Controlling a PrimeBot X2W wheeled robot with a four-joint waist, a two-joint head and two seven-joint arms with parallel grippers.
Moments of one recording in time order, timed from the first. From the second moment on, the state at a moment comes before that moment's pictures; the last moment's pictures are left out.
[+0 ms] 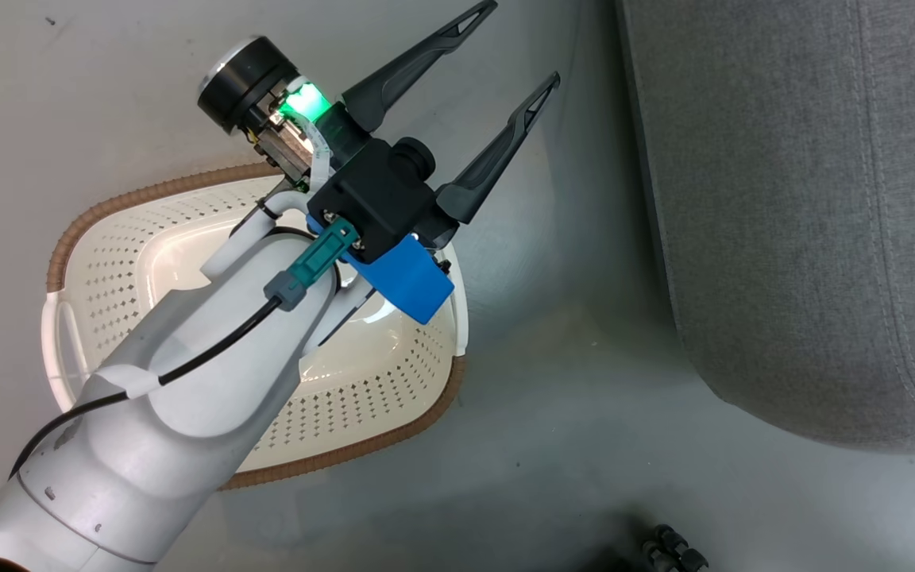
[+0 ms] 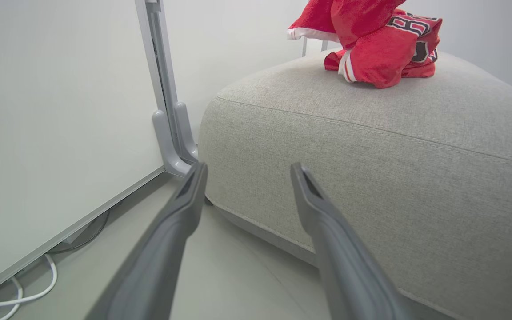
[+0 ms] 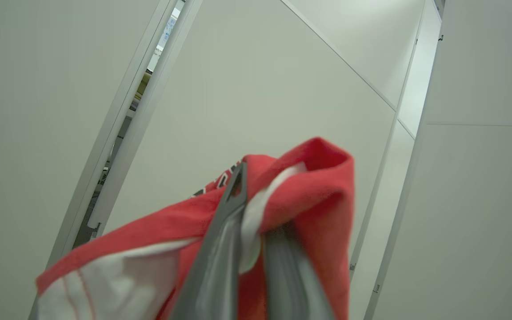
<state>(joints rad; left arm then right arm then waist) -0.93 0.28 -0.79 0.30 -0.24 -0.12 -0.25 -1.09 -0.57 -0.54 0.19 0.13 0.13 -0.26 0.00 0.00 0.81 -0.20</state>
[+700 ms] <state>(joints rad) -0.93 0.28 -0.81 0.29 -0.26 -0.11 -0.25 -0.77 -0.26 -0.60 0.35 0.10 0.13 -0.26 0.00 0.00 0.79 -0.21</state>
